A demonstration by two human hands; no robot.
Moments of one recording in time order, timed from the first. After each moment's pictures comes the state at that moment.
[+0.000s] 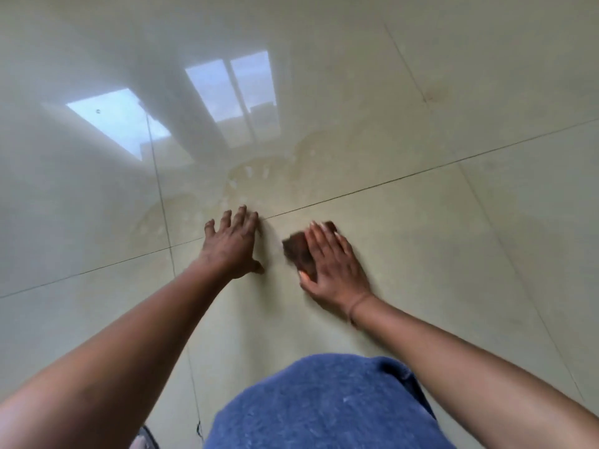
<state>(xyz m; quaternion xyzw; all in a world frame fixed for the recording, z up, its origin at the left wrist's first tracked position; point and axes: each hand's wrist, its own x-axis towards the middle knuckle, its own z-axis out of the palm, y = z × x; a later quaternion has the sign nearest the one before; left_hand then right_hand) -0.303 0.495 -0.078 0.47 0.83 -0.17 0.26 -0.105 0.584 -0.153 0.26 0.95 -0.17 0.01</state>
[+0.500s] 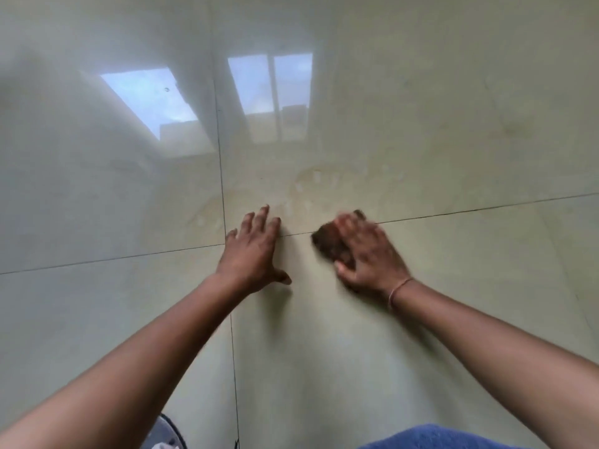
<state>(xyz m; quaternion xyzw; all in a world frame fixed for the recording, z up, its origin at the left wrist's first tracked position) -0.360 0.433 -0.092 0.43 0.86 -0.04 0.26 -0.186 0.607 -0.159 0.17 0.98 -0.12 0.01</state>
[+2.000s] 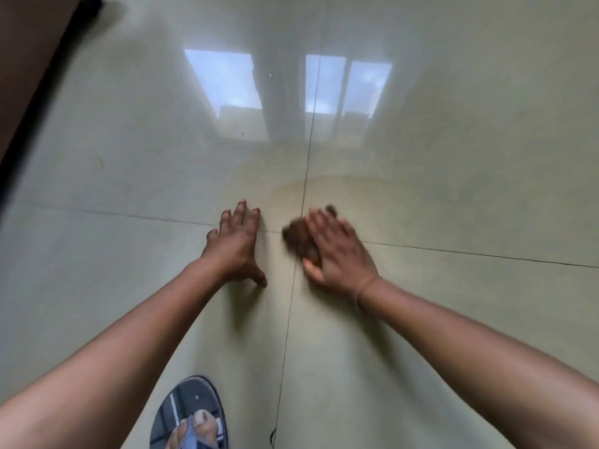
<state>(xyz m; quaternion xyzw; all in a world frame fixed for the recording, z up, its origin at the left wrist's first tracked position) -0.431 0.319 -0.092 0.26 0.91 -0.04 0.33 -0.309 0.495 -0.151 0.03 0.99 -0.13 0.07</state>
